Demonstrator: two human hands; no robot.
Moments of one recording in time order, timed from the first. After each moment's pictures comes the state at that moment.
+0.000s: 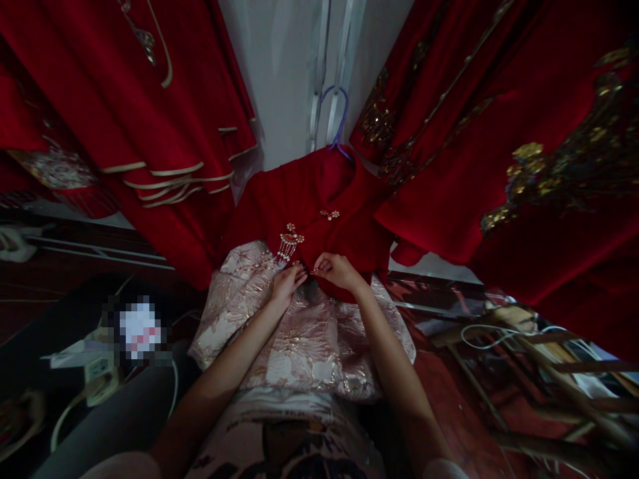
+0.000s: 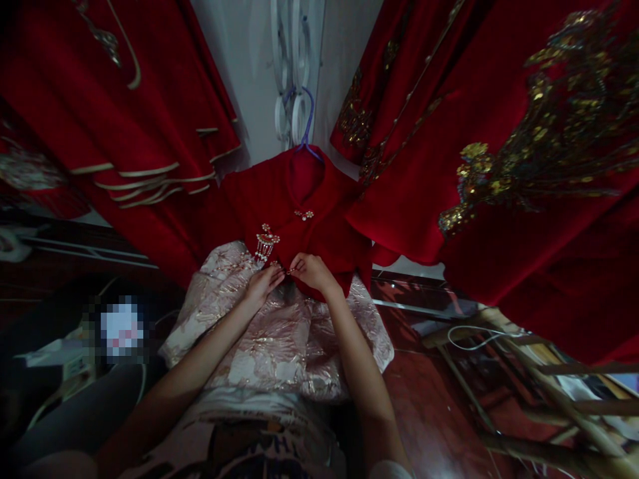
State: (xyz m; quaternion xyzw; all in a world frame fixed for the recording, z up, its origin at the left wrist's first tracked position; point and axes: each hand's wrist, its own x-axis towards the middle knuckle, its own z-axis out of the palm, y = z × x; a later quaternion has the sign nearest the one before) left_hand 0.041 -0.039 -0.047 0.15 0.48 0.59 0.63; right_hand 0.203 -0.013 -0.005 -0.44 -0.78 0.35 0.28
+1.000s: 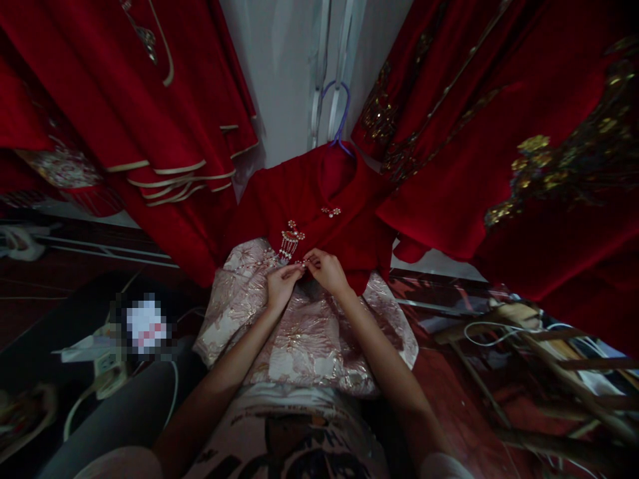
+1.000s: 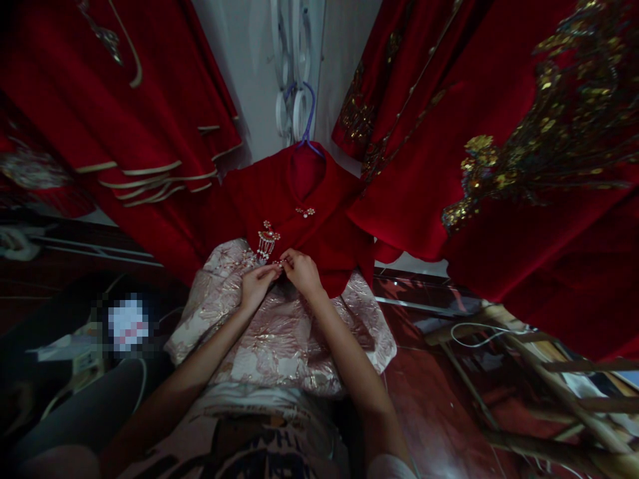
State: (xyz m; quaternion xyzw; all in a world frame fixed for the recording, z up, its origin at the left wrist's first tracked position) left_hand 0.020 -0.049 -0.073 0.41 0.49 0.61 0.47; right_hand 0.163 -0.025 -0.014 -0.48 -0.76 0.26 0.36
